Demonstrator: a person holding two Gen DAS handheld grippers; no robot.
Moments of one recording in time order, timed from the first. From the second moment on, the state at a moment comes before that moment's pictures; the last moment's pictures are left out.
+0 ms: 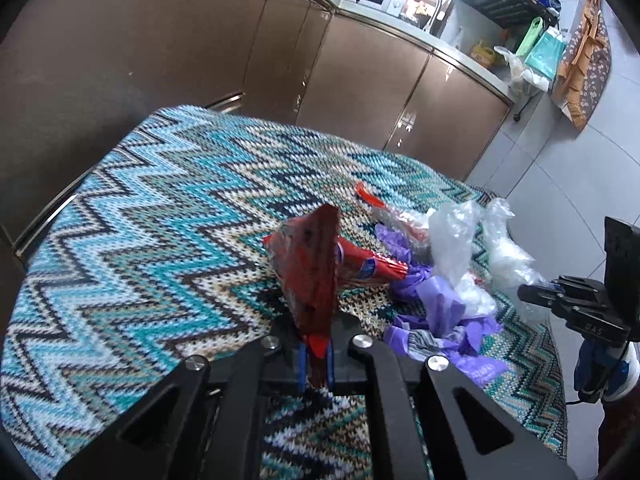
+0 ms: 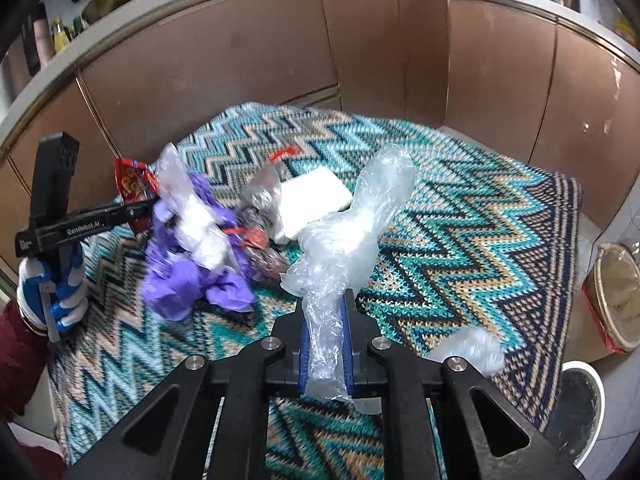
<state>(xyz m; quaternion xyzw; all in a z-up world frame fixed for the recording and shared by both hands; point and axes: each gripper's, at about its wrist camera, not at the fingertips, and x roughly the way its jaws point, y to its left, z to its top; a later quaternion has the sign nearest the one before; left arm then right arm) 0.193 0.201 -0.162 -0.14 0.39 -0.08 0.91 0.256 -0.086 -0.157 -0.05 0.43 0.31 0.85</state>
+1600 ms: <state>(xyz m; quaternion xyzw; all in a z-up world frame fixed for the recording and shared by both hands) 0.081 -0.060 0.030 -0.02 0.27 -0.27 0.93 0.043 -0.306 -0.008 0.10 0.23 0.15 0.96</state>
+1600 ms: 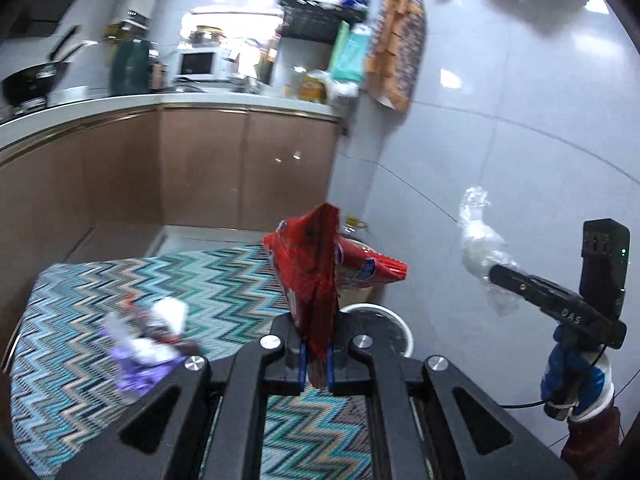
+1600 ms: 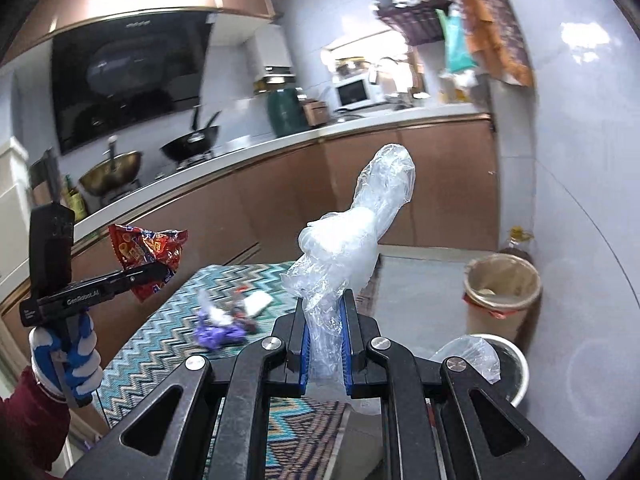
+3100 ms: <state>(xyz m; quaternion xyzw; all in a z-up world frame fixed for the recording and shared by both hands) 0.317 -0.379 -0.215 0.04 0.55 -0.29 0.78 0.221 -0.486 -0.249 0.20 0.44 -0.03 0.88</state>
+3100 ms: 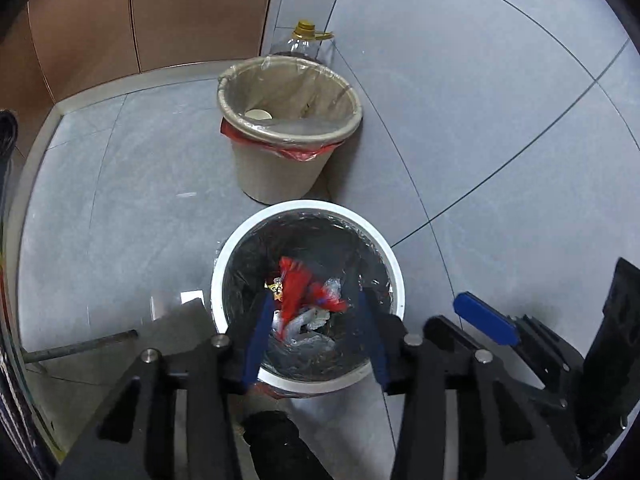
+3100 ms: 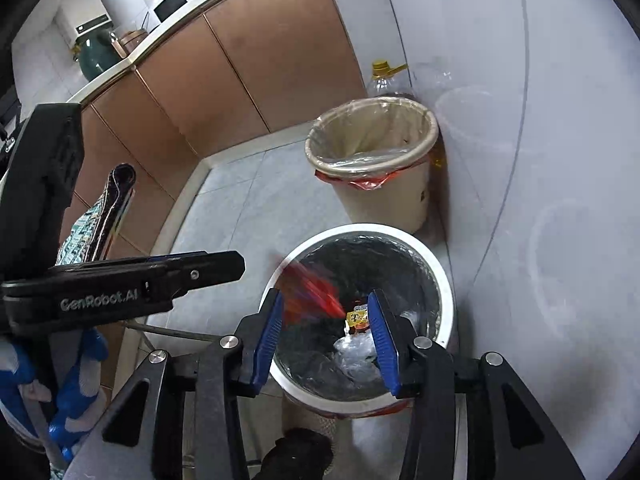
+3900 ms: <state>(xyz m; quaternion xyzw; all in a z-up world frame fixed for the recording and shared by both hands) 0.202 -0.249 -0.051 0.02 0.39 -0.28 0.87 0.113 -0.405 -0.084 0.14 0.32 0.00 0.94</state>
